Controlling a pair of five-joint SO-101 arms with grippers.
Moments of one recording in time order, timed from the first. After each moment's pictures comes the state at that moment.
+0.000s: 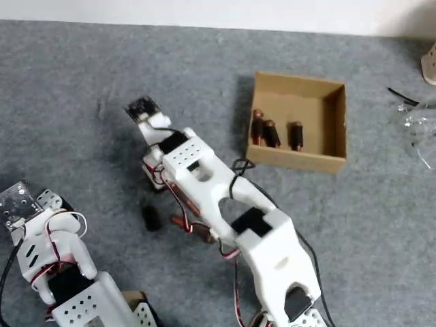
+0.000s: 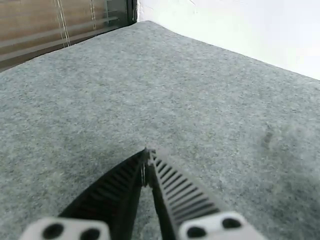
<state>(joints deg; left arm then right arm) -40.7 -103.5 96.0 33.0 6.8 -45.2 34.5 -13.1 58.2 0.1</state>
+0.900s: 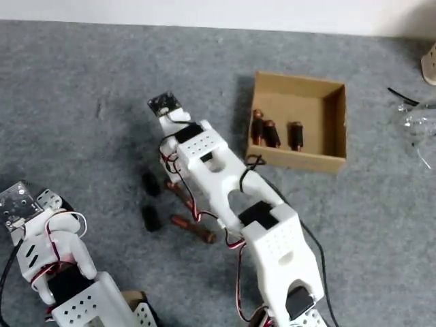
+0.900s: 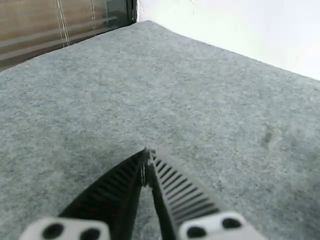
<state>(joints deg) -40.7 -103.5 96.0 33.0 6.8 -41.8 34.6 -15.0 63.9 0.0</state>
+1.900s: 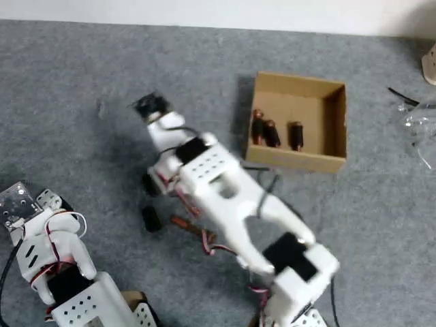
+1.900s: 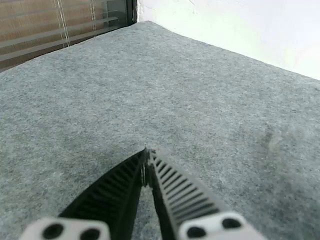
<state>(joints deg) -40.7 -103.5 96.0 33.0 6.8 -48.2 12.6 2.4 58.8 0.0</state>
